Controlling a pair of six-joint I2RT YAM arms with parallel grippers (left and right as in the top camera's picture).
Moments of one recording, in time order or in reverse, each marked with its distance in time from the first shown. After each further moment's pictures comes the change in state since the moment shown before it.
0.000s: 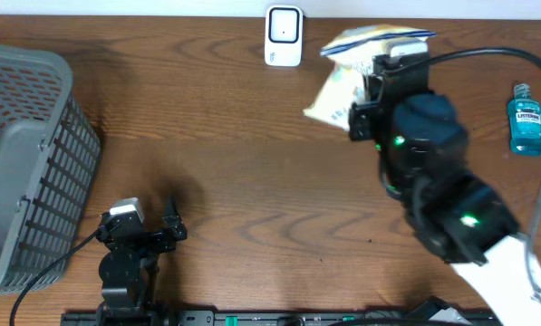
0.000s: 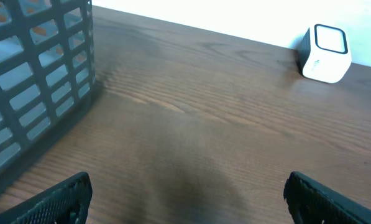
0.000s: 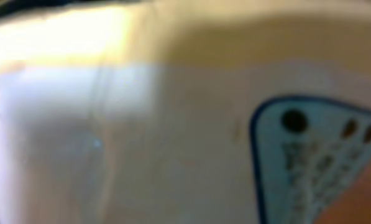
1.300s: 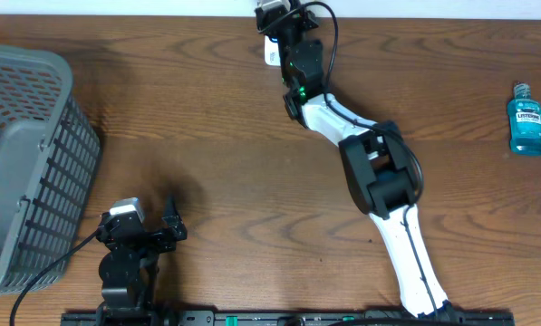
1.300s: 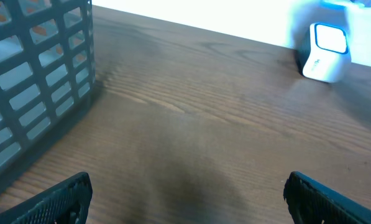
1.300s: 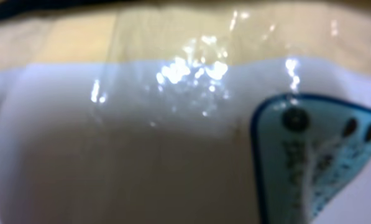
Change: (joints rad) left arm 0.000 0.000 0.000 0.000 0.000 0.000; right arm -0.154 1.427 0.666 1.381 -0.178 -0.702
